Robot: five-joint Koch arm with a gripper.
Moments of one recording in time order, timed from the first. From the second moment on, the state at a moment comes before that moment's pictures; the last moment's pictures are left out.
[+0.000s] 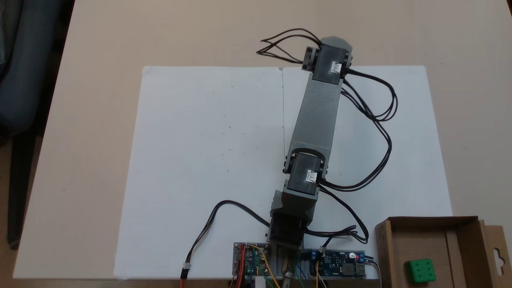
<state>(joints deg) 11.5 88.2 81.5 41.5 4.9</state>
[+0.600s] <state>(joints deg) 5.3 106.0 135.7 0.5 4.0</state>
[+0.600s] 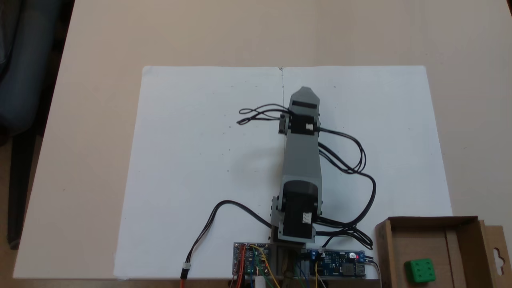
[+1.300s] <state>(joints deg) -0.1 129.4 175.6 -45.0 0.4</state>
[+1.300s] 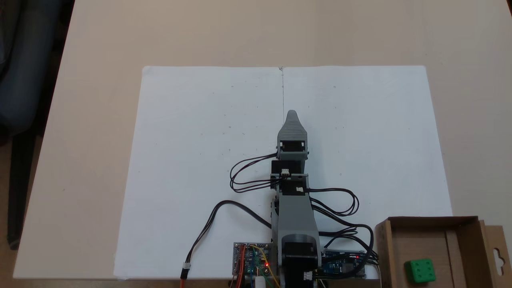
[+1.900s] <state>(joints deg) 0.0 129.4 175.6 -76.2 0.4</state>
